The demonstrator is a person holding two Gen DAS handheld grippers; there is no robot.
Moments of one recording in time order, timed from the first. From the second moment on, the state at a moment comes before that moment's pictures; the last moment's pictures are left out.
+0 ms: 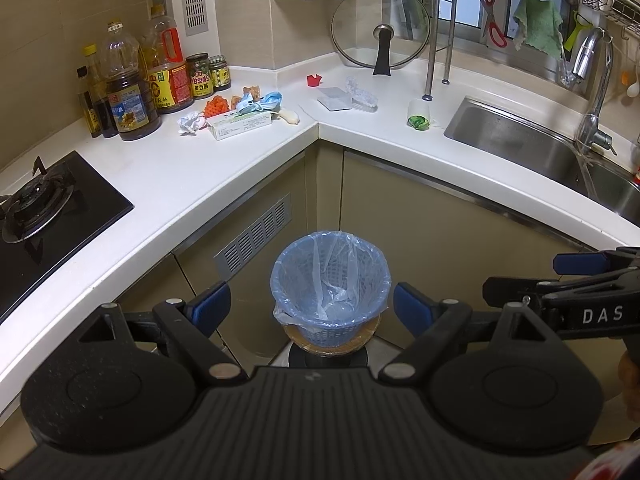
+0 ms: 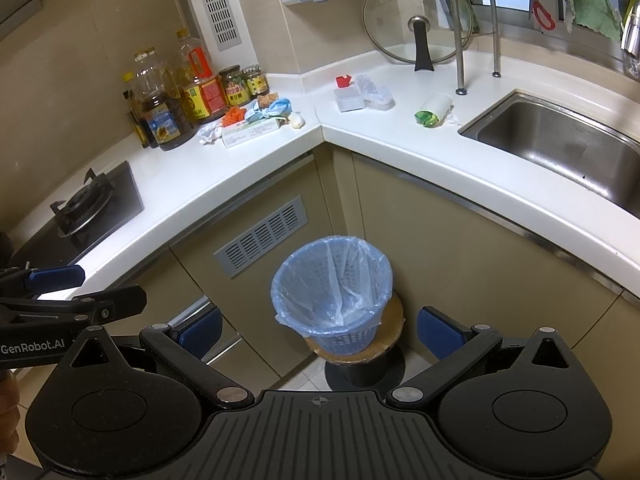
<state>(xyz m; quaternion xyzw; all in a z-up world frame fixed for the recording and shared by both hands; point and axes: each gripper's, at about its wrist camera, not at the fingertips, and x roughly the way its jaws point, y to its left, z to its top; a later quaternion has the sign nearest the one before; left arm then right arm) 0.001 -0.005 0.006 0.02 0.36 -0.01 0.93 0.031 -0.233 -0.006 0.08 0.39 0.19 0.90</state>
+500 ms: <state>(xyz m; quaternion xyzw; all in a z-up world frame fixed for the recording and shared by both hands) -0.004 0.003 0.008 0.01 0.36 0.00 0.93 0.033 -0.232 -0.006 0.06 0.37 0.19 0.91</state>
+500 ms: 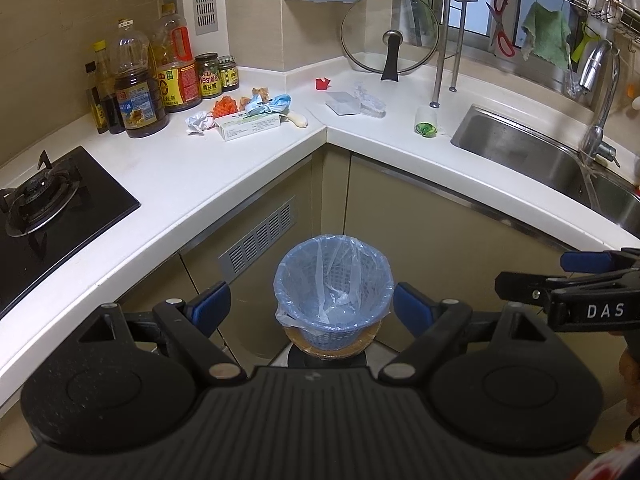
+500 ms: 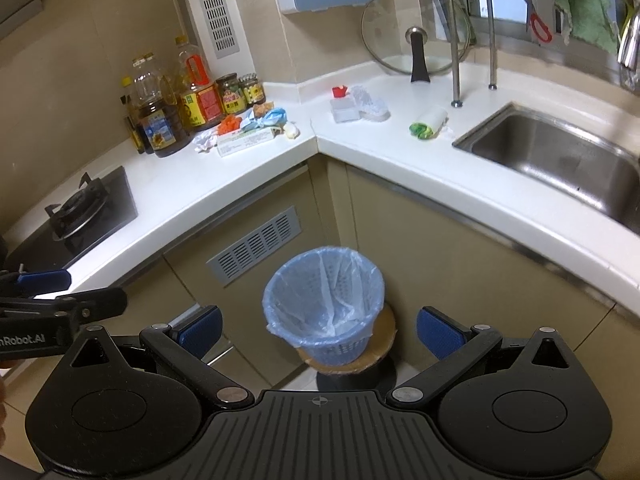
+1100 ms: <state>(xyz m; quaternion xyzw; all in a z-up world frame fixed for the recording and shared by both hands) 0.107 0.052 -0.005 -0.01 0.36 -0.02 0.93 0.116 -0.240 -0.024 0.11 0.38 0.13 0.91</state>
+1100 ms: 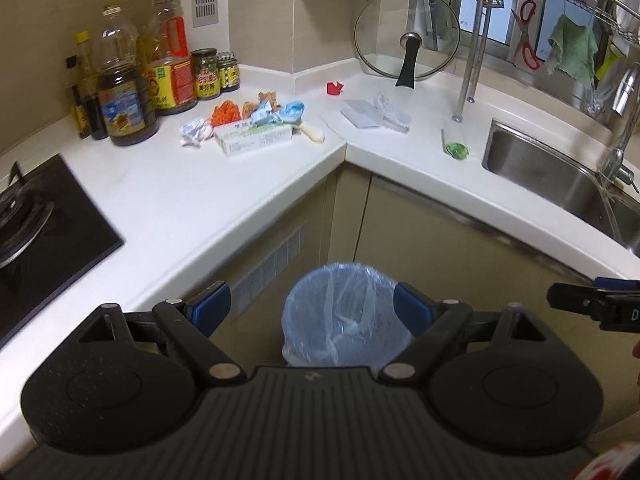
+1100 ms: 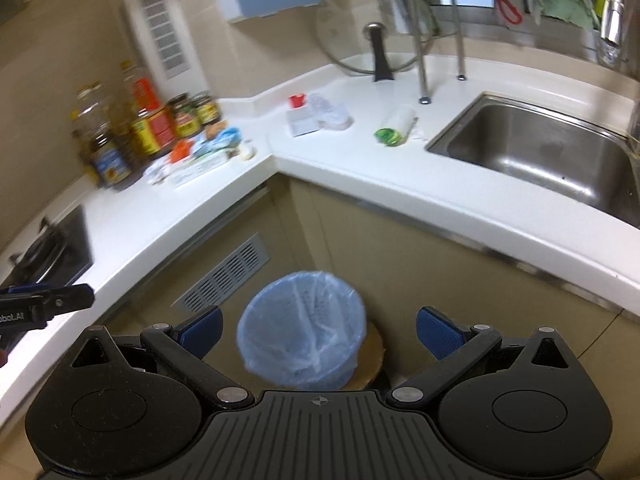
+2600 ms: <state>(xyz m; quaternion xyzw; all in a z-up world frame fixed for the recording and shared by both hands) 0.466 0.093 -0.056 0.13 0.31 -0.08 0.94 0.392 -0.253 -0.053 0.15 0.33 0.03 0.93</state>
